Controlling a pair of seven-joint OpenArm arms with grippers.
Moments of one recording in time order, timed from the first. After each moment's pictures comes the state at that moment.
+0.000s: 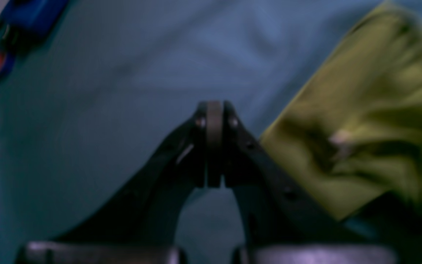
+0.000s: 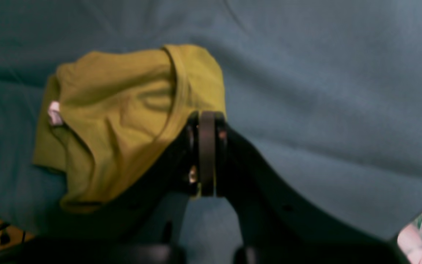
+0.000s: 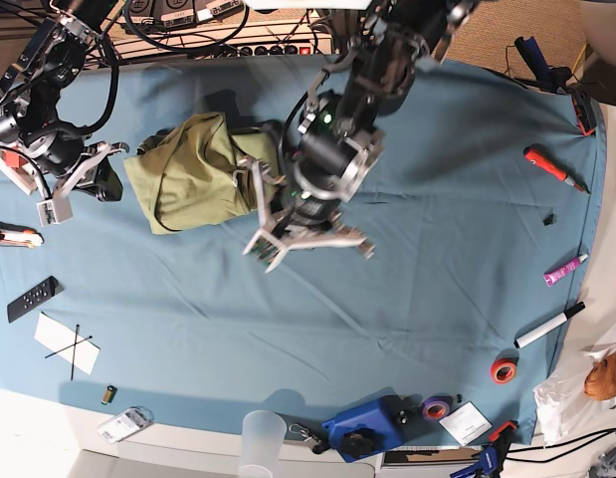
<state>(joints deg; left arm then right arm) -1.3 8.2 34.8 111.7 18.8 -6.6 64.4 -7.9 17.0 40.5 107.4 47.6 38.7 -78.1</state>
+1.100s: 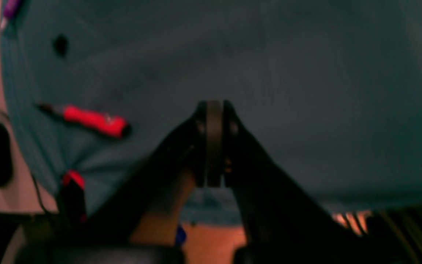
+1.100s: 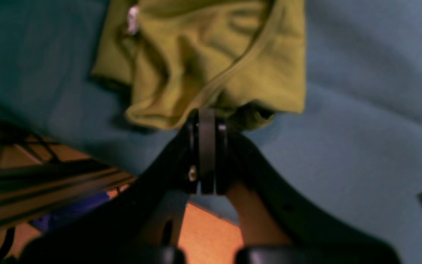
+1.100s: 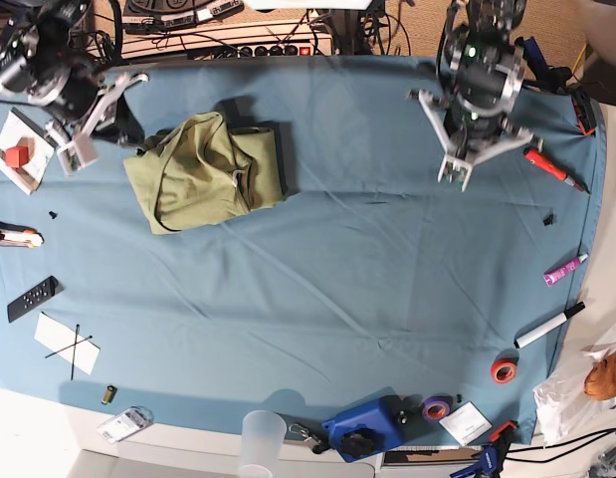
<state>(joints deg) 26.1 -8.7 8.0 128.5 11.9 -6.7 67.3 -28.1 17.2 40.5 124.9 55.0 39.8 -78.2</state>
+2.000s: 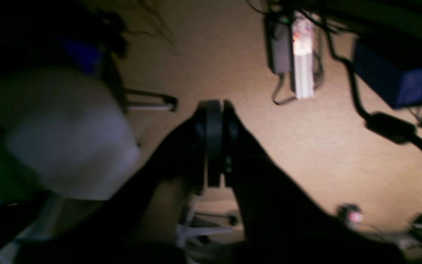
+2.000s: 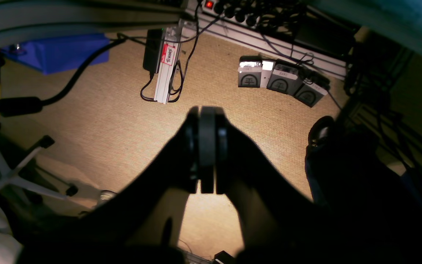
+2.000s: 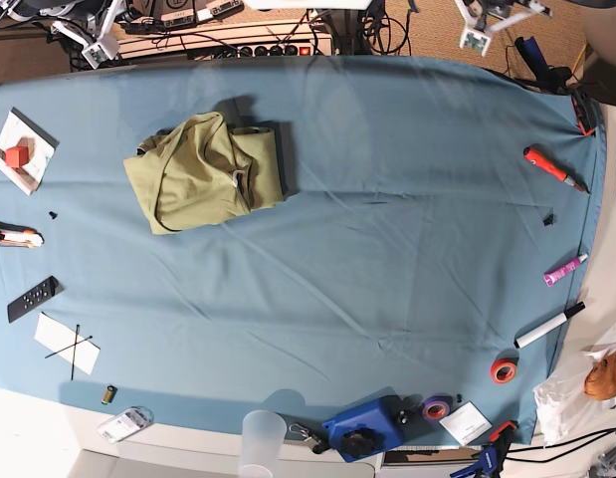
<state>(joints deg) 56.8 -8.7 -1.2 126.9 3.1 -8.7 61.5 -54.8 17.3 40.4 124.4 47.6 39.9 -77.6</state>
